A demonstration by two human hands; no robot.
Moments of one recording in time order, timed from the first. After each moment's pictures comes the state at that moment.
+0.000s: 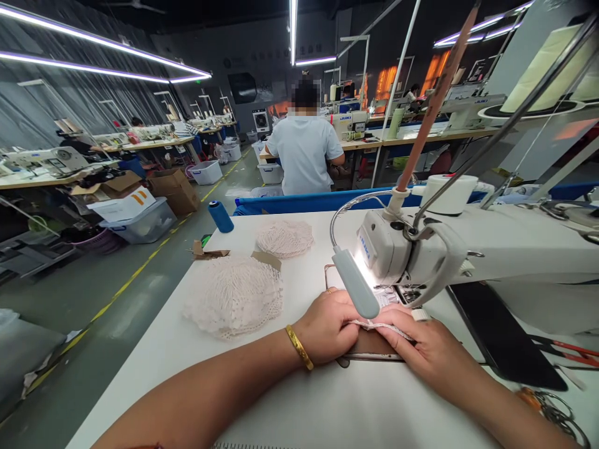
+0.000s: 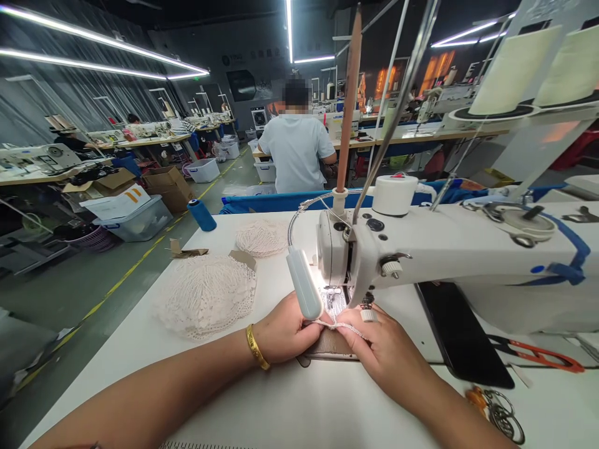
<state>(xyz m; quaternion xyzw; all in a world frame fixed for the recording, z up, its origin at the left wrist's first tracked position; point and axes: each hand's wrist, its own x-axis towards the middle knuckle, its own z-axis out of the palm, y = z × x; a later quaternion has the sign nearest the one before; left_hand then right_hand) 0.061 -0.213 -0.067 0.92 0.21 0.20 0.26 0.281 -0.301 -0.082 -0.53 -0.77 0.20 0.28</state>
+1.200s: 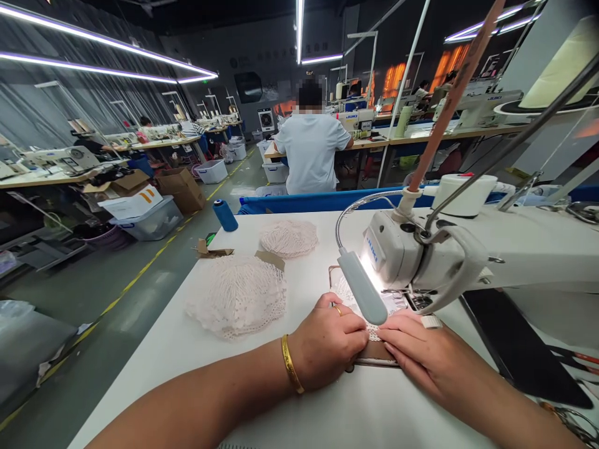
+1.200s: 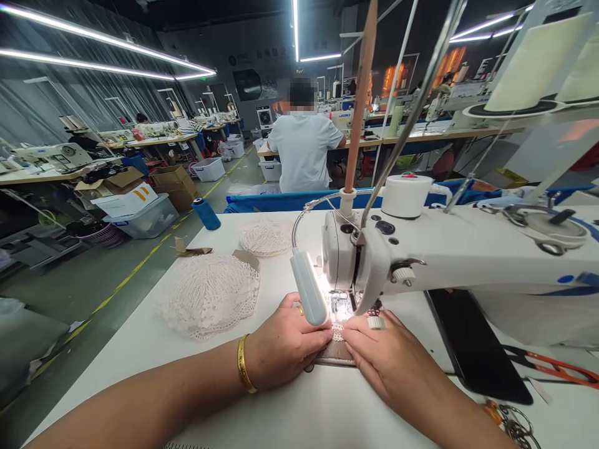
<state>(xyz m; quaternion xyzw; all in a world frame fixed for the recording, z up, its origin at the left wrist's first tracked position) 0.043 -0.228 -0.082 0.97 0.14 0.20 0.01 0.286 -0.303 -0.082 -0.44 -0.87 0.08 0.21</state>
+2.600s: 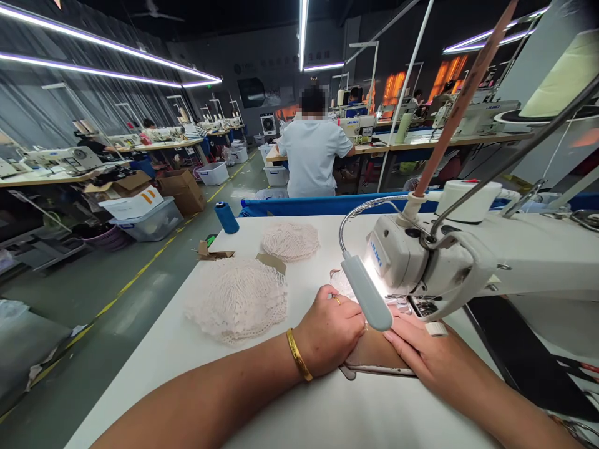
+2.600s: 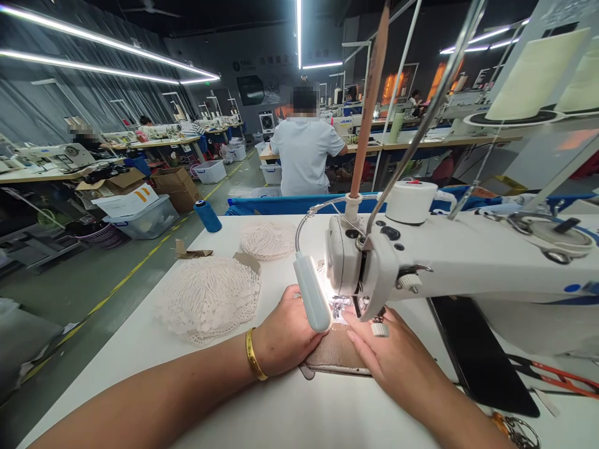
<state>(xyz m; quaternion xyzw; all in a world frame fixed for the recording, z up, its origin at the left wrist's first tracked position) 0.054 -0.210 -0.087 0.95 0.19 0.23 -0.06 0.299 -0.290 -0.118 -0.54 -0.82 -0.02 0.22</state>
